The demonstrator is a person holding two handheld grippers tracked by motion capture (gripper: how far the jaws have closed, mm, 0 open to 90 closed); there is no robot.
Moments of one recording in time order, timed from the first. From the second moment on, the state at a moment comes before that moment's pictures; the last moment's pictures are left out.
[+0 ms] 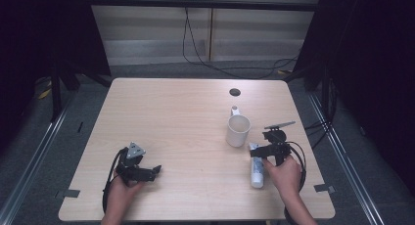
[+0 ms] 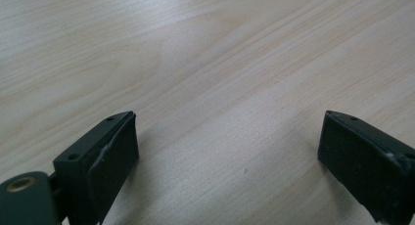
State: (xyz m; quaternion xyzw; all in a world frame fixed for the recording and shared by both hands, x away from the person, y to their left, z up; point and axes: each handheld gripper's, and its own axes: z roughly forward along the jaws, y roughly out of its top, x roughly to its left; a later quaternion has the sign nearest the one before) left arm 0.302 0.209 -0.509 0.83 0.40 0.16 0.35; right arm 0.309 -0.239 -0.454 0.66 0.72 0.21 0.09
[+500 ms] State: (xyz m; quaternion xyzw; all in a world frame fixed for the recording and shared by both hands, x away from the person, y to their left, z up) left arm 0.302 0.209 -0.509 0.83 0.40 0.16 0.35; right arm 0.312 -0.234 -0.472 0.67 0.72 0.19 0.08
